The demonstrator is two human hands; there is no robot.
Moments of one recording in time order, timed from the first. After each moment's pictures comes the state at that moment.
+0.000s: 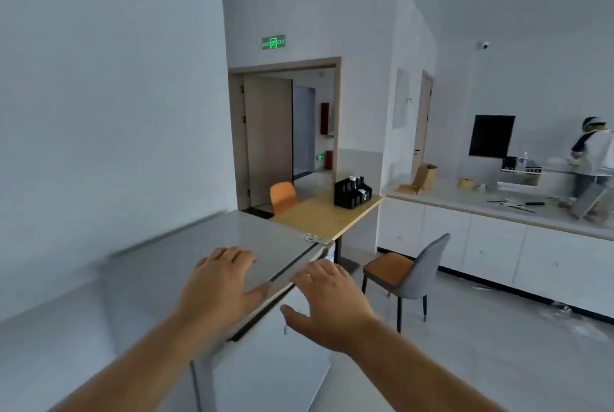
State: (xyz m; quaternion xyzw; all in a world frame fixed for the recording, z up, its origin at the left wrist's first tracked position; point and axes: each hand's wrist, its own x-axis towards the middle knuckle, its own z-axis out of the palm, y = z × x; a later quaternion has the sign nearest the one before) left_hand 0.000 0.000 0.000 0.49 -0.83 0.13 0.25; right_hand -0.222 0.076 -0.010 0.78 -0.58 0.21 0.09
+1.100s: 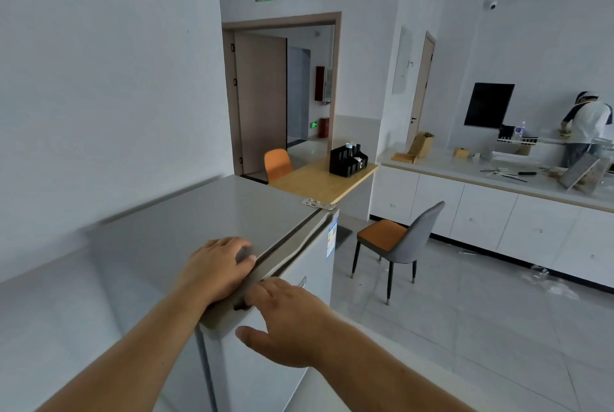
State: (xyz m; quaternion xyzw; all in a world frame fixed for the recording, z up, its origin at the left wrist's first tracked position) left_hand 0.022 -0.062 -0.065 0.55 -0.82 -0.05 0.18; right_hand -0.150 0.068 -0.070 0.84 -0.53 0.14 -0.05
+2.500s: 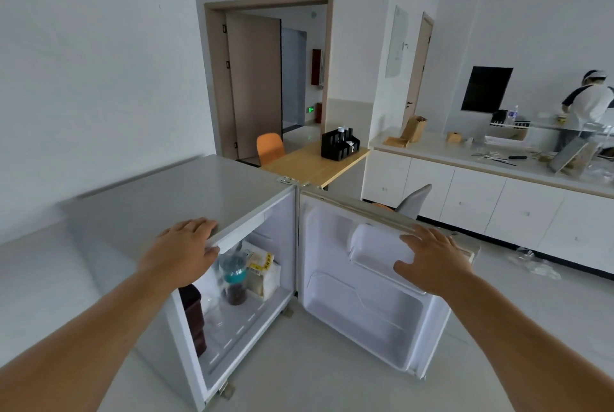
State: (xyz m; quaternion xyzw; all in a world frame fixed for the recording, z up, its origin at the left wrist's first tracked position) left_hand 0.016 -0.030 -0.075 0.55 -0.83 0.06 0.10; right_hand -0.452 0.120 -0.079 0.59 -0.80 0.02 0.04
